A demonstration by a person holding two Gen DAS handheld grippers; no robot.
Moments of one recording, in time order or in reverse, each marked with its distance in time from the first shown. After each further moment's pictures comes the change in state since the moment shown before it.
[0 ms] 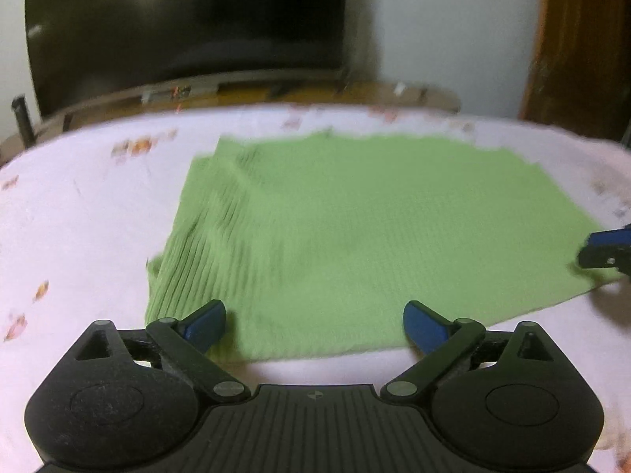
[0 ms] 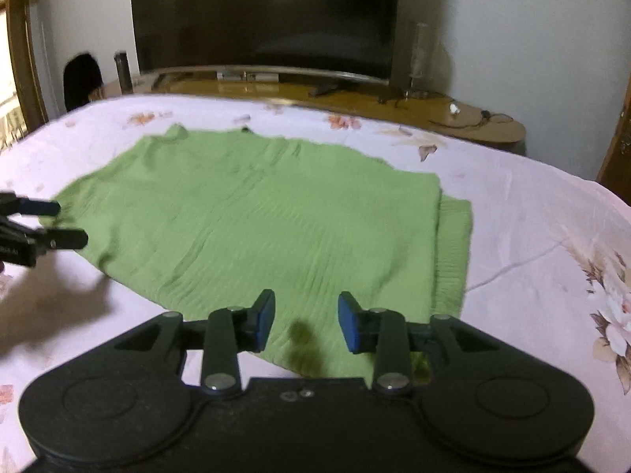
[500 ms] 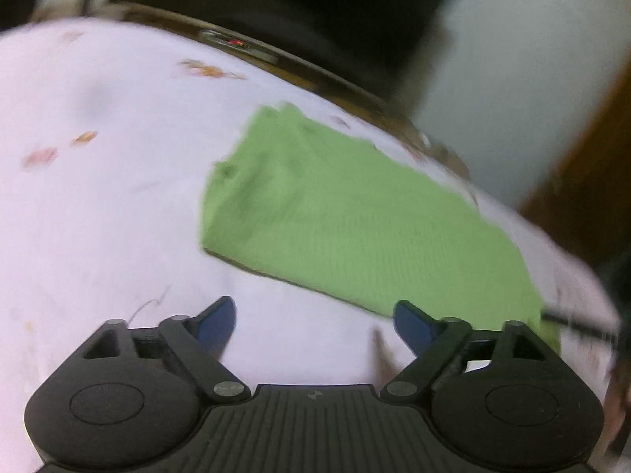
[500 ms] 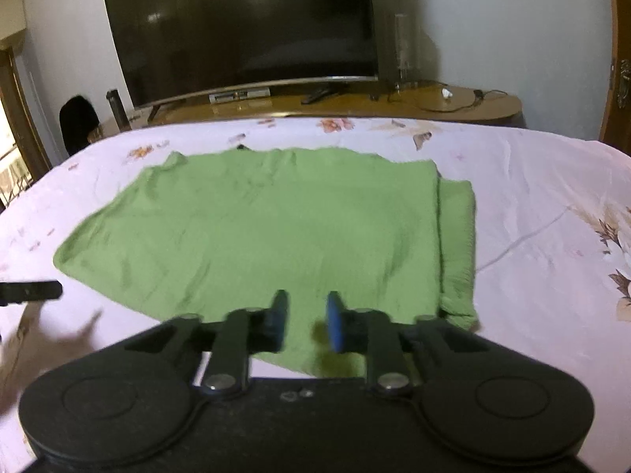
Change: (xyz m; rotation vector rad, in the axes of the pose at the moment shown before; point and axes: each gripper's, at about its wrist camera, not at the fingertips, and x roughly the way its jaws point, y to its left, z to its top) left arm -0.030 0.059 -0.054 -0.496 -0.083 -0.173; right arm -0.014 -0.017 -0.007 0.156 -0.054 0.079
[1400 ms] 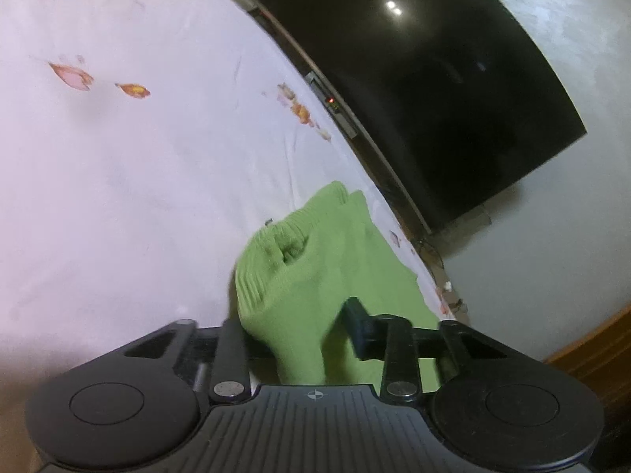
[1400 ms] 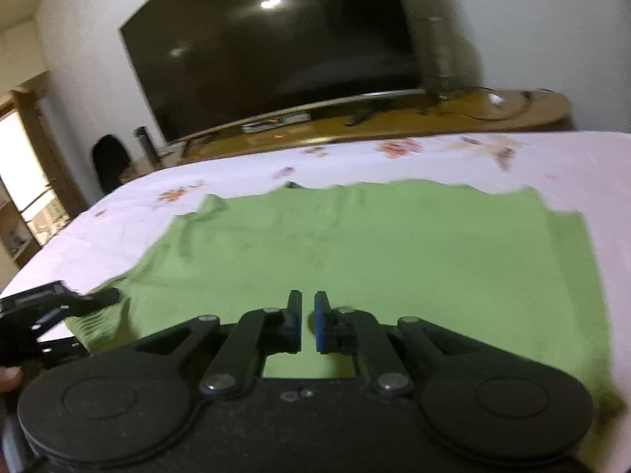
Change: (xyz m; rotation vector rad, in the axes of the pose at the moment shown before) left arm 0.070 0.035 0.020 -0.485 -0.225 -0.016; right arm 0.081 0.033 0.041 0.058 -0.073 0.169
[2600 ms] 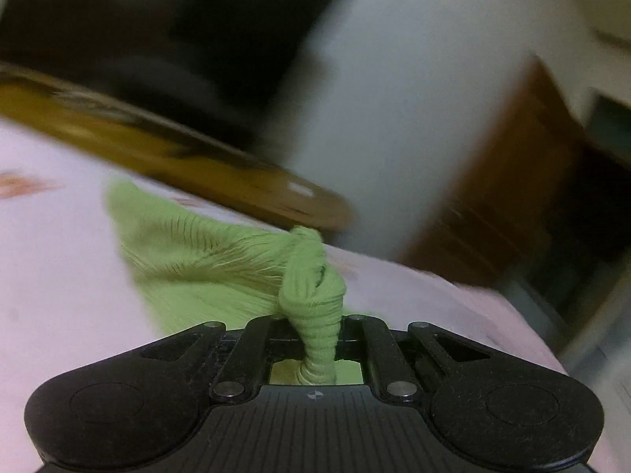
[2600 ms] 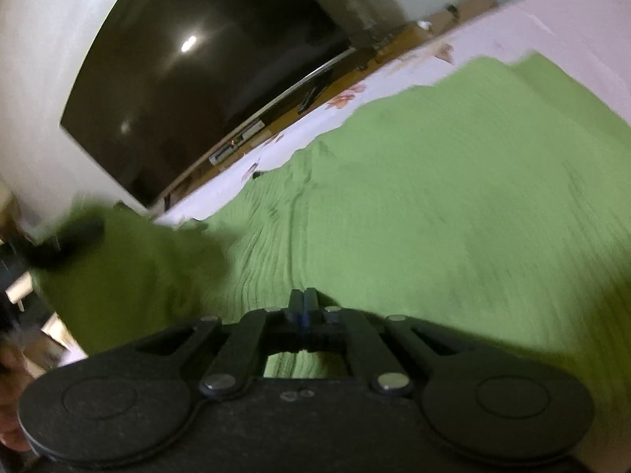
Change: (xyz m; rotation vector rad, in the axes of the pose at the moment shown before) left arm 0.023 -0.202 -0.026 0.678 0.283 -0.399; right arm 0.007 -0.029 -0.048 0.477 -0.043 0.038
